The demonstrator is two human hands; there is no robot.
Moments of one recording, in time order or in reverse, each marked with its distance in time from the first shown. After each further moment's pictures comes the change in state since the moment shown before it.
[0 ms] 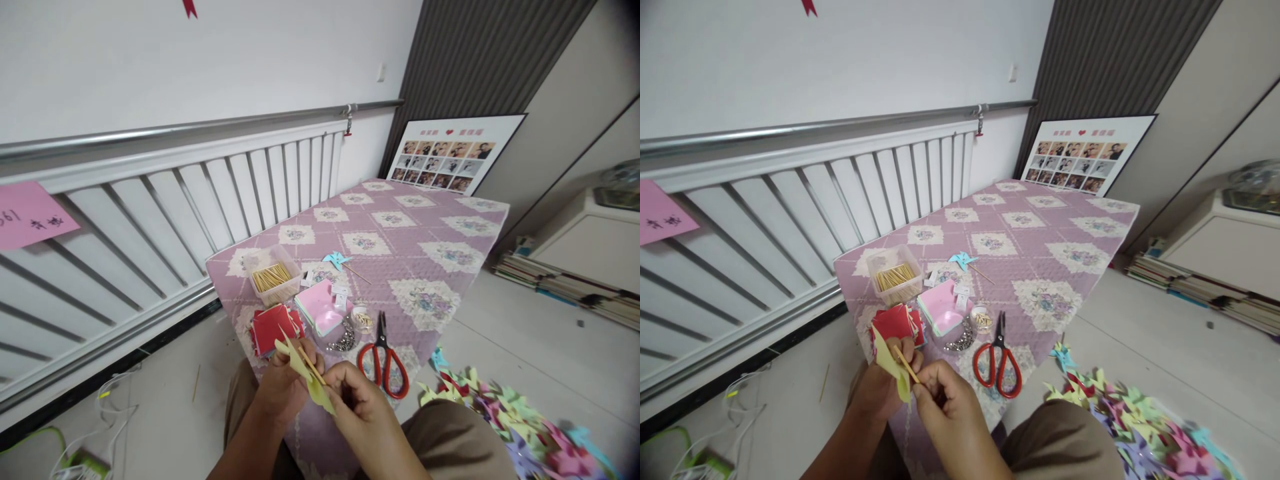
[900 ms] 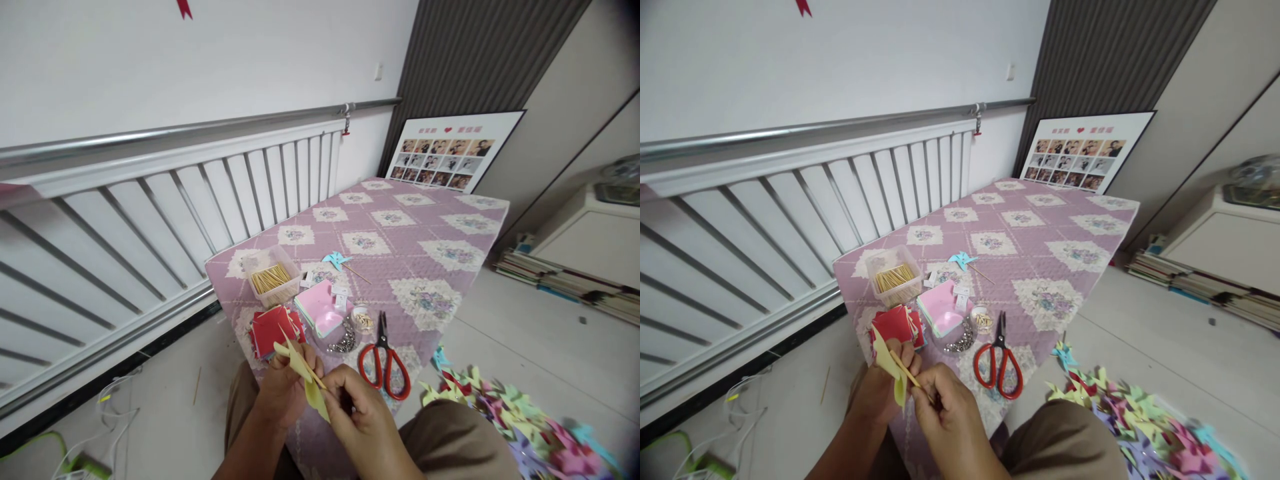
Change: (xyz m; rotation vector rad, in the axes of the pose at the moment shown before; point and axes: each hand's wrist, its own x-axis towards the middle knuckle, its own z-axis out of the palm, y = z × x) left_hand -0.001 -0.003 -0.005 -0.012 0.056 -0.018; right_hand -0.001 0.012 0.000 -0.285 0.053 -0.210
